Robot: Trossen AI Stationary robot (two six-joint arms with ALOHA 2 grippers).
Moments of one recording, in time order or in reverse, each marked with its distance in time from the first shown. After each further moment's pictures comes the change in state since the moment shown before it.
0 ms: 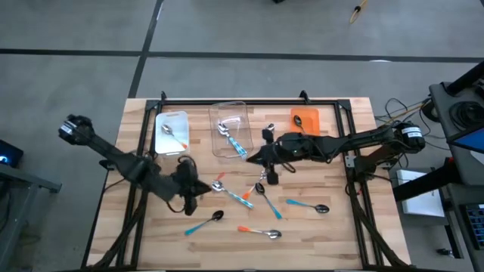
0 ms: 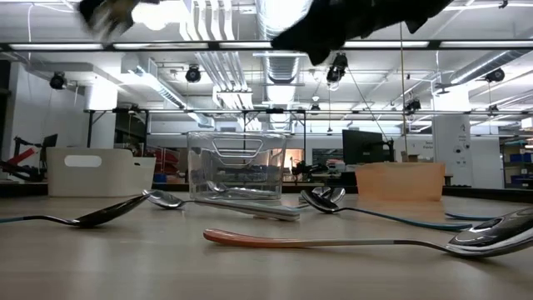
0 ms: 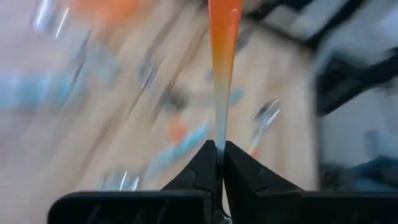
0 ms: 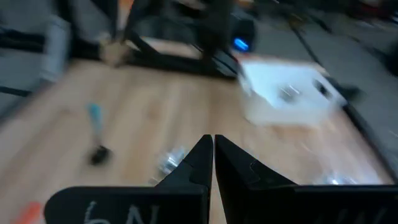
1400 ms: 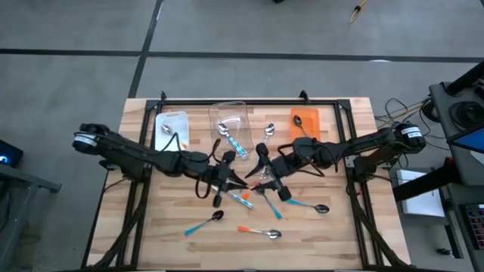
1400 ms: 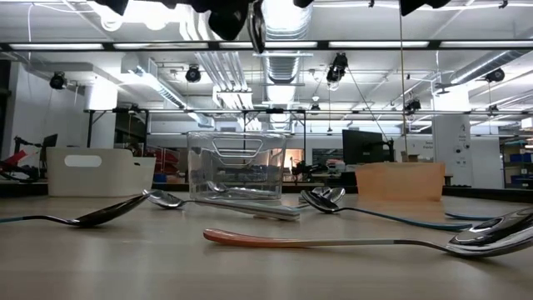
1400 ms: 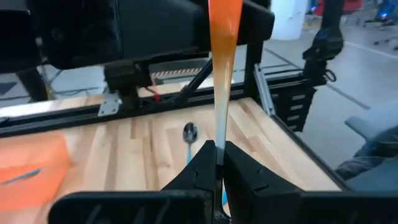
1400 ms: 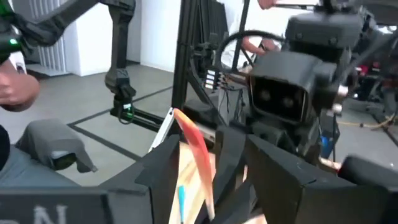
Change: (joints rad) left arm 0.328 0.334 -0.021 0.748 0.534 0.719; right arm 0.096 0.000 0.002 0.315 -0.284 -0.002
